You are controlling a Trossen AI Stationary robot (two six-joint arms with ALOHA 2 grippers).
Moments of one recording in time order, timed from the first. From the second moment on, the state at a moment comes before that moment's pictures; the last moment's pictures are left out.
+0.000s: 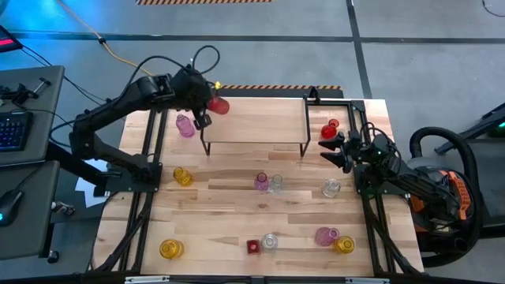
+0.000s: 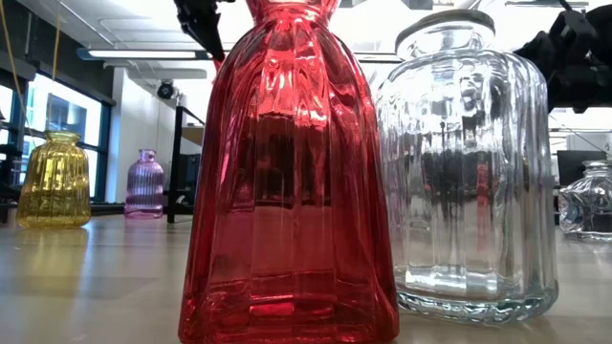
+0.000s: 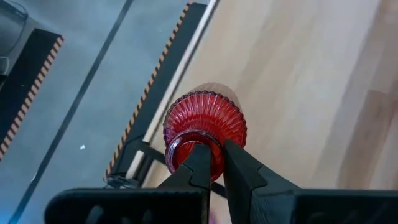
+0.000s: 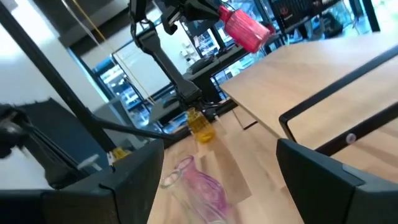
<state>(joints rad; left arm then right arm) 0.46 1.34 1.55 -1.11 -0.25 0.19 -0.56 0.01 0.01 0.07 -0.47 0.57</state>
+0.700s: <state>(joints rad) 0.55 1.34 1.59 -1.11 -0.18 0.25 -0.56 0.01 0.01 0.14 -0.38 0.81</state>
